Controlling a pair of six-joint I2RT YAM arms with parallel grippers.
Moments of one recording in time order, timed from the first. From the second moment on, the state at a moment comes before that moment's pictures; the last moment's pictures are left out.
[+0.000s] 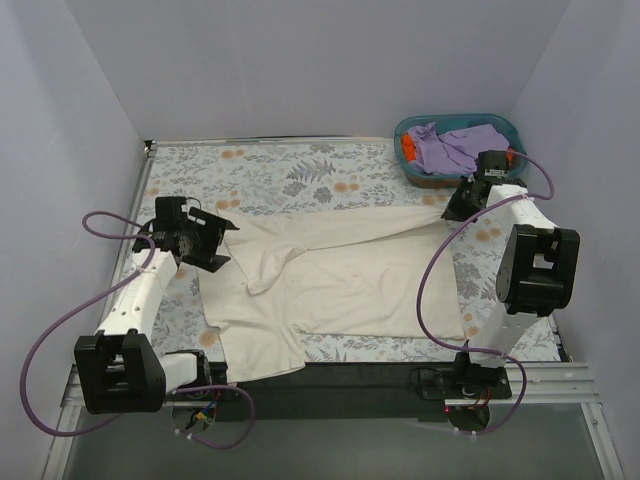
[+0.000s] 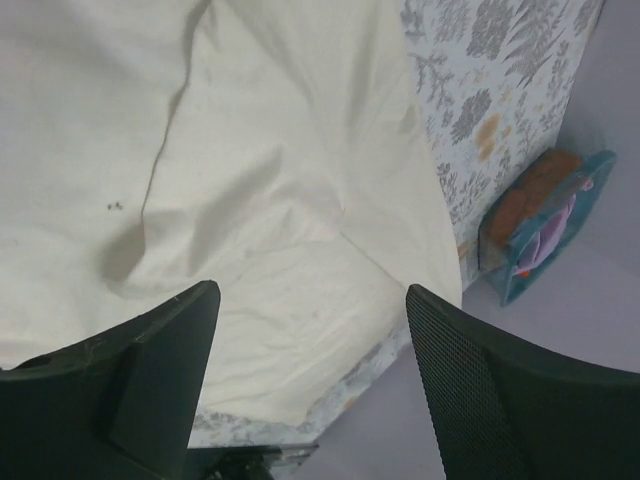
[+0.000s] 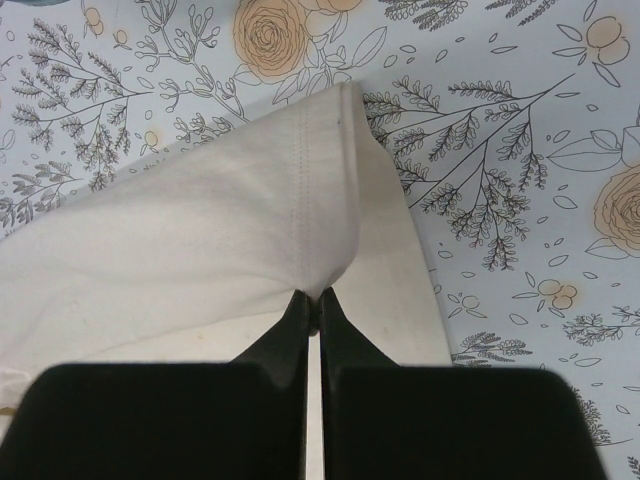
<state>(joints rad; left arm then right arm) 0.02 1.19 0.86 -0.62 0.26 -1.23 -0.09 1.77 1.29 -0.54 -0.19 0.39</state>
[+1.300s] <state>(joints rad) 0.08 1.89 1.24 -0.37 0.13 -0.70 -0.09 1.77 1.25 -0.50 -0.21 0.39</state>
